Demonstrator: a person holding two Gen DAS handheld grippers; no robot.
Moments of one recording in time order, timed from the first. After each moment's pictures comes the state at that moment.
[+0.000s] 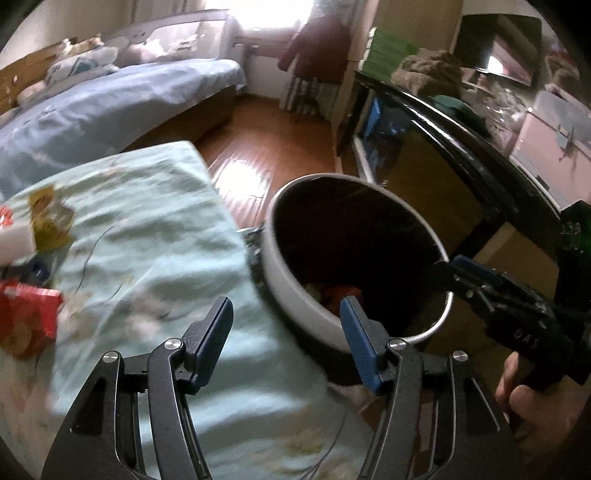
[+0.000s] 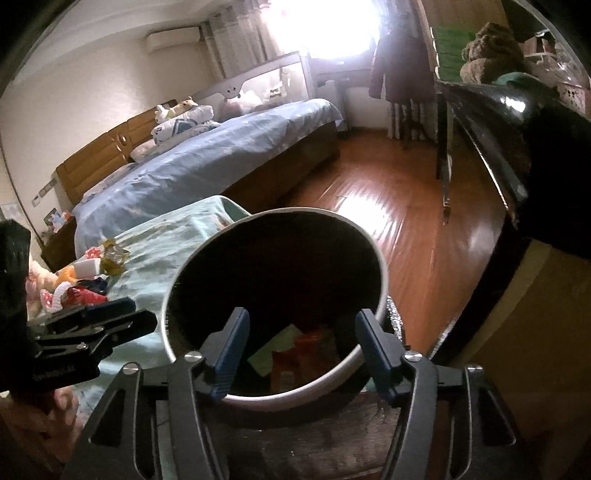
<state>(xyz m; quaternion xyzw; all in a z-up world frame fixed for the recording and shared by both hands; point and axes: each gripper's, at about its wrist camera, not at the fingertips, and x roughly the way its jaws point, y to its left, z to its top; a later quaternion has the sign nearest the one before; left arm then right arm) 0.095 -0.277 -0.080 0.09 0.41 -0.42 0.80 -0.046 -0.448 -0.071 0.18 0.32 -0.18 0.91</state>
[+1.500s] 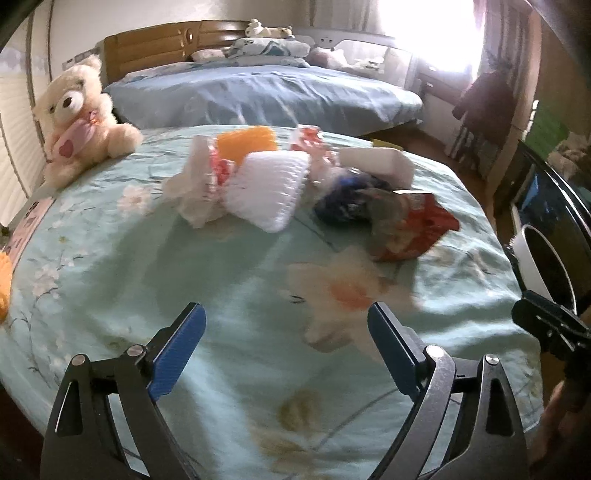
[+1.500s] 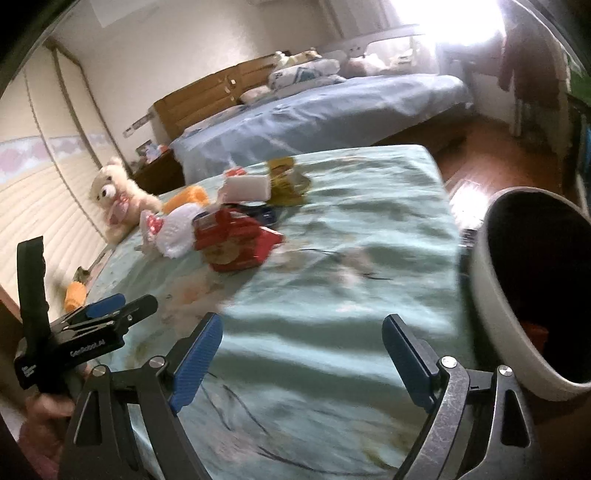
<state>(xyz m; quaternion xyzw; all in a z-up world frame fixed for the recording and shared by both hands) 0.142 -0.015 -0.098 0.02 0.41 -0.13 0.90 0.055 -0.268 -0.086 0.14 0.37 0.04 0.92</state>
